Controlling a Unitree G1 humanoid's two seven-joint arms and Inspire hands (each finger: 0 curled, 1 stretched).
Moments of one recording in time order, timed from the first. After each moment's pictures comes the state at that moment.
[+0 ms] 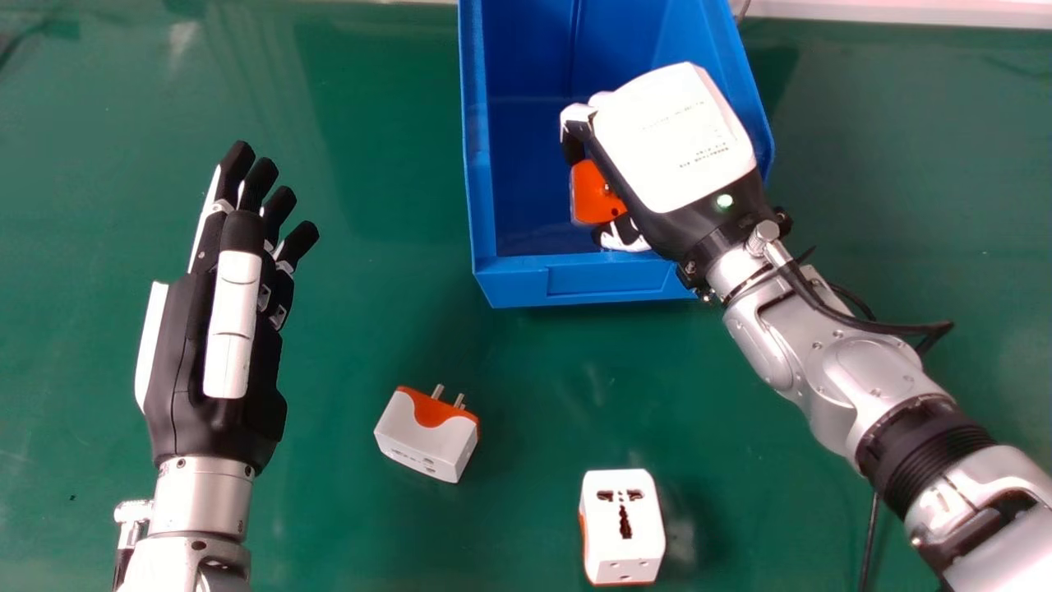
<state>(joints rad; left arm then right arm) 0.10 0.05 0.22 0.09 -0.33 -0.34 -0.30 -0.77 -0.29 0.59 0.87 -1.10 -0.12 -0.62</state>
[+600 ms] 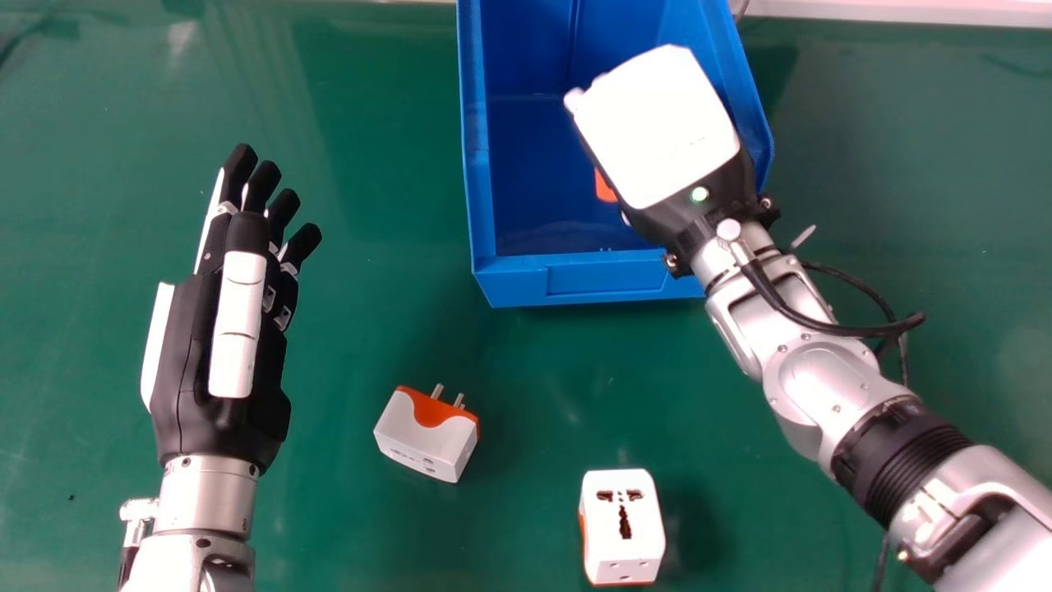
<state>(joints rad) 0.08 0.05 0.22 0.13 -0.32 -0.36 -0.30 -0.77 -0.27 0.70 0.75 -1.23 0.23 -0.54</state>
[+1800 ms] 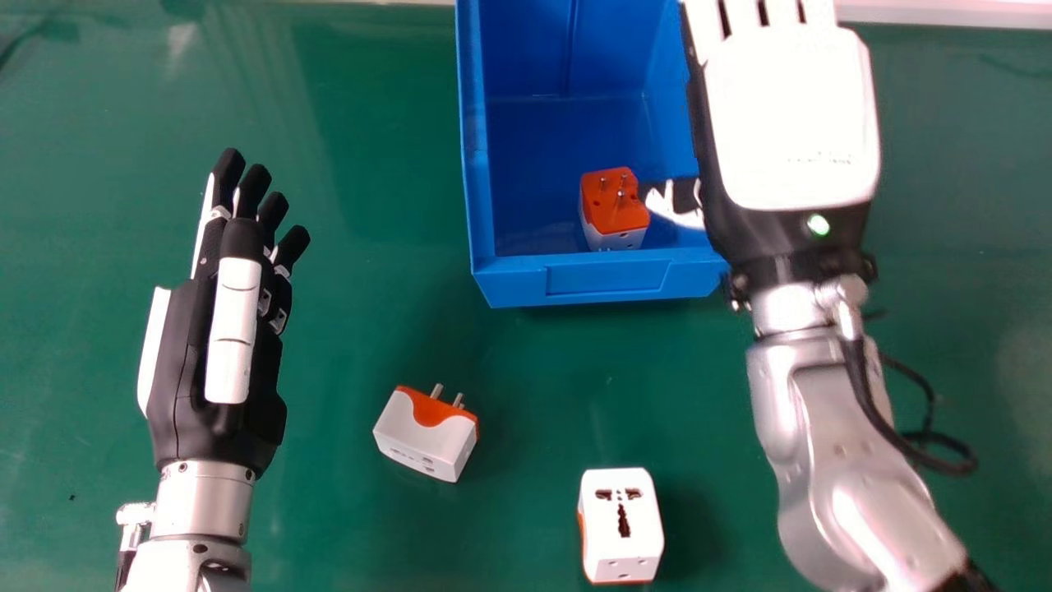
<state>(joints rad) 0.07 0.06 0.23 0.17 -0.33 -0.40 -0.32 -0.26 -0.28 0.49 -0.11 -1.16 0.44 -0.43</state>
